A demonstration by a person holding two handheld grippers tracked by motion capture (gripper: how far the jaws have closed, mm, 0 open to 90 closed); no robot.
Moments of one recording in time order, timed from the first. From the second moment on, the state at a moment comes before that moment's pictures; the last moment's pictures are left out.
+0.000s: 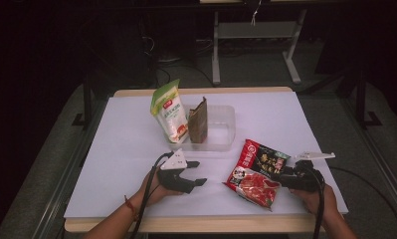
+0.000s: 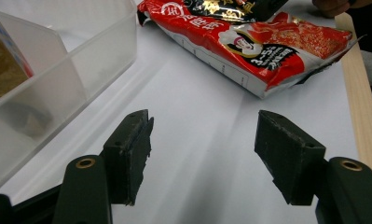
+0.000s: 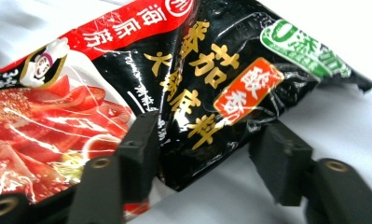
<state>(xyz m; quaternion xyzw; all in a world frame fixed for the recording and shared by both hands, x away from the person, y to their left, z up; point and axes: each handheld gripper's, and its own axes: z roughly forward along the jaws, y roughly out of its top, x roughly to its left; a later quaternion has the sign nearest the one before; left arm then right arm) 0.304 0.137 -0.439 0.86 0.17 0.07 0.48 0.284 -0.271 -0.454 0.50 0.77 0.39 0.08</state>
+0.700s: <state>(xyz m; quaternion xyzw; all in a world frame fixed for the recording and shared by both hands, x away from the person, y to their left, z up) 0.321 0.122 -0.440 0.84 0.22 0.03 0.49 0.271 -0.264 -0.448 0.45 0.78 0.43 0.11</state>
